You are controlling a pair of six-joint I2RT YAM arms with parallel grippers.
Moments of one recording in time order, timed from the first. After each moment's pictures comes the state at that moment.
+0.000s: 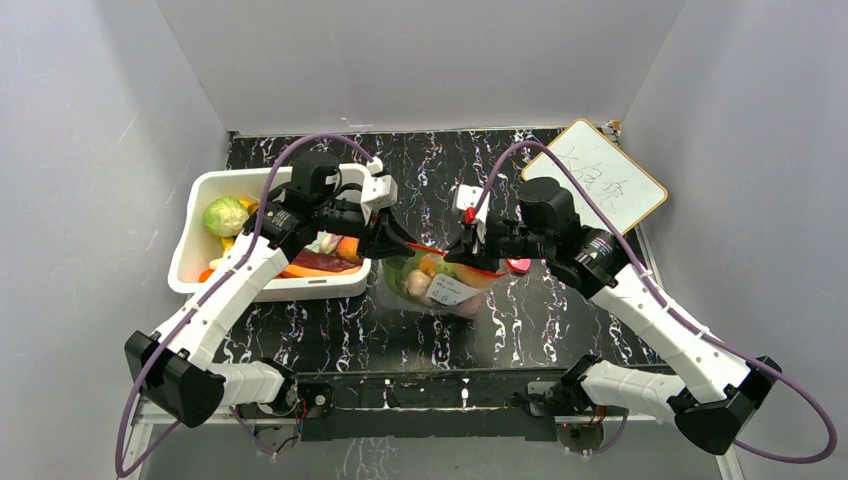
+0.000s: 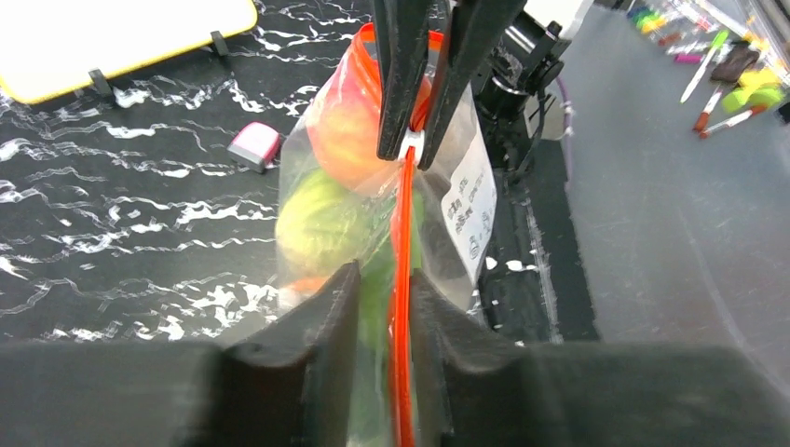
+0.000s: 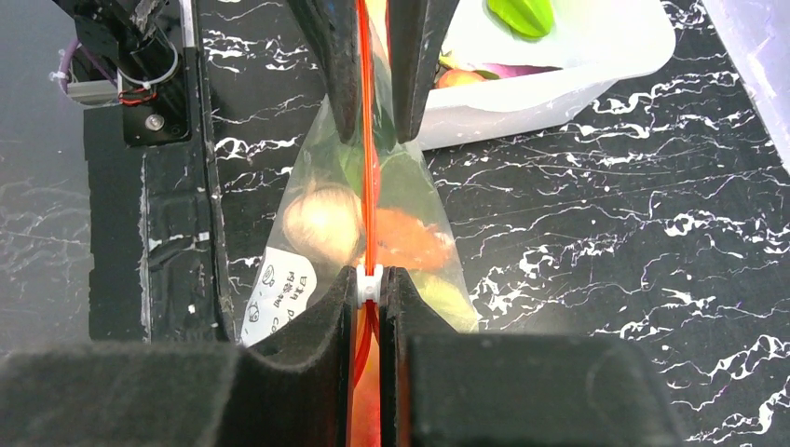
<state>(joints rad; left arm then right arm) -0.51 1.25 1.24 -0.57 1.06 0.40 0.70 1.06 1.18 -0.56 -0.58 -0.37</state>
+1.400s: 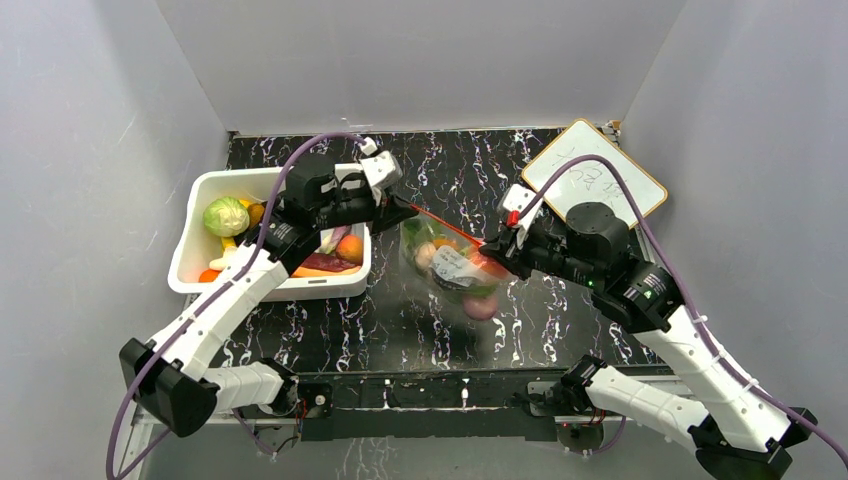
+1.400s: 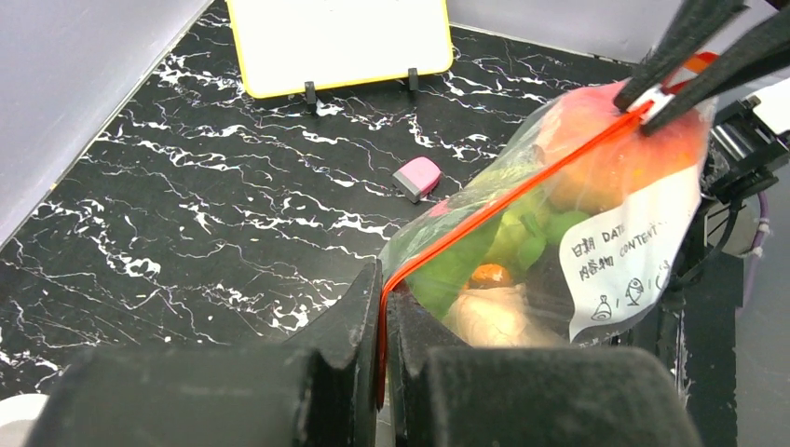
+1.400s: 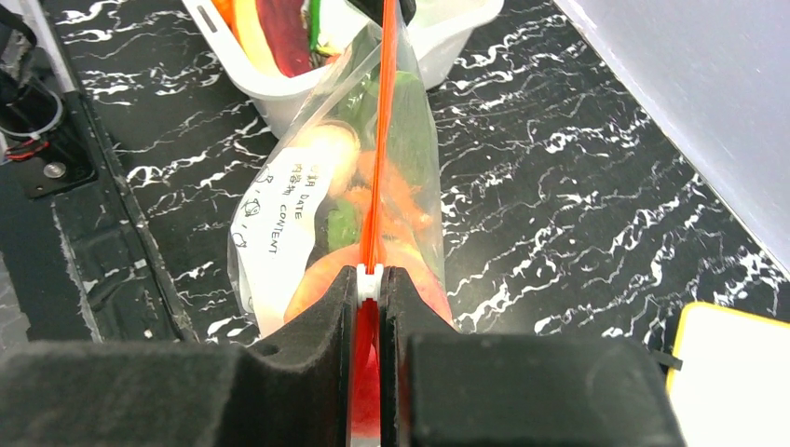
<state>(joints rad) -0.55 1.19 1.17 -0.26 0.61 0.20 0.70 0.82 1.14 -0.62 -0.28 -0.26</state>
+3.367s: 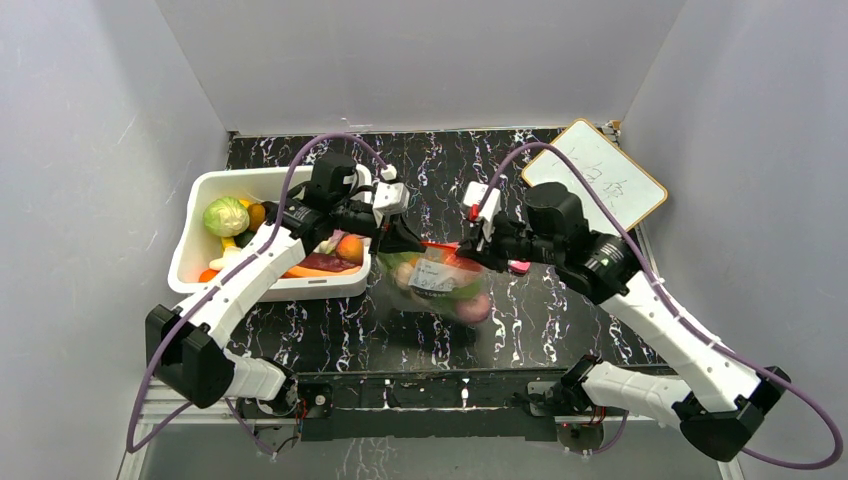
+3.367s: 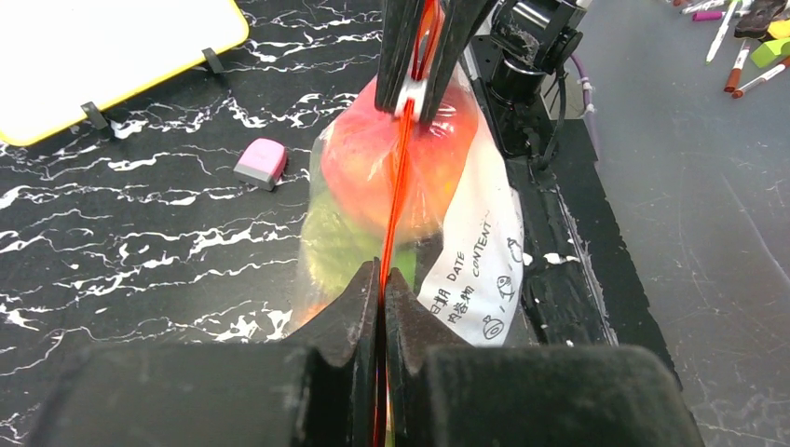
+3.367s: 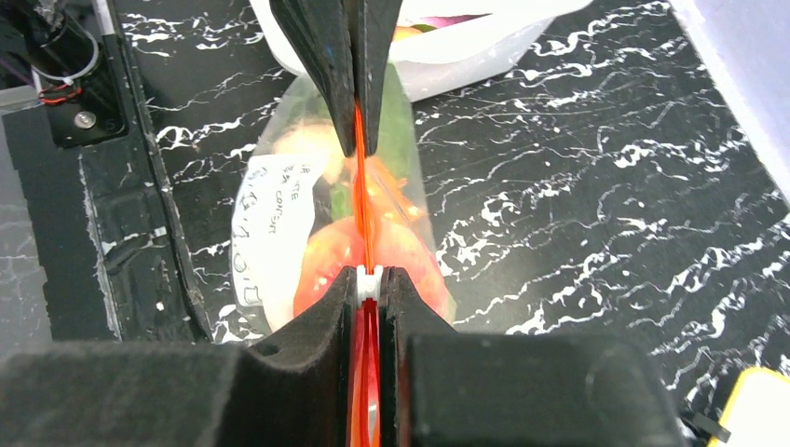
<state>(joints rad) -0.52 1.36 1.21 -0.49 1.11 0.54 0.70 1.02 1.18 -0.60 -0.41 -0.34</state>
